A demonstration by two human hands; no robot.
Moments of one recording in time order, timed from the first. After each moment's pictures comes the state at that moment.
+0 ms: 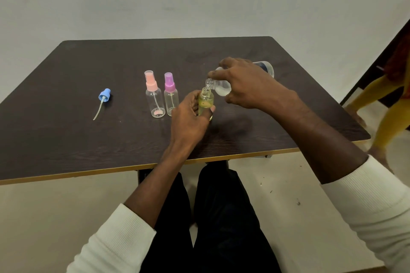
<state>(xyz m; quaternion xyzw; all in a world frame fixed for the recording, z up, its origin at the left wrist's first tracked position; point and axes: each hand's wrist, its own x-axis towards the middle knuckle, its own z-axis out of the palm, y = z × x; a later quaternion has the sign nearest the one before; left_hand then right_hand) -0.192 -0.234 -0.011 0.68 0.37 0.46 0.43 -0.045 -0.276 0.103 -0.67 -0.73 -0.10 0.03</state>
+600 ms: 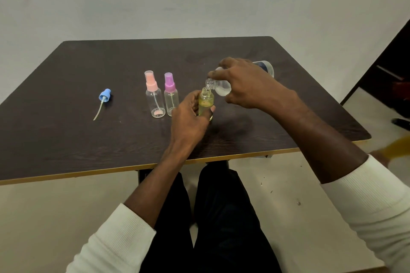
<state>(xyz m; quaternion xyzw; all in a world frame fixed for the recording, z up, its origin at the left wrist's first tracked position) -0.191 -0.233 -0.013 0.69 0.36 0.47 0.41 -0.044 -0.275 0.102 -0.67 -0.73 -0.10 0.03</state>
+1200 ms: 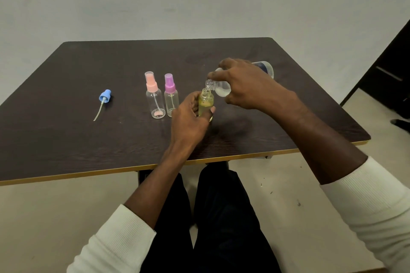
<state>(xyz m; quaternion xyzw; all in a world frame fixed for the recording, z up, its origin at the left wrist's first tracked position) -0.192 -0.233 -0.011 0.69 0.36 0.47 0.42 -0.046 -0.276 0.105 -0.67 -0.73 -0.11 0.02</state>
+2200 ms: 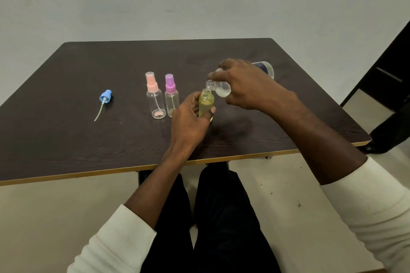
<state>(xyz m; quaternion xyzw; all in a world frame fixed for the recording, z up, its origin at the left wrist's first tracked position) -0.191 -0.233 -0.012 0.69 0.36 0.47 0.41 -0.046 -0.276 0.103 -0.67 -0.73 -0.10 0.02</state>
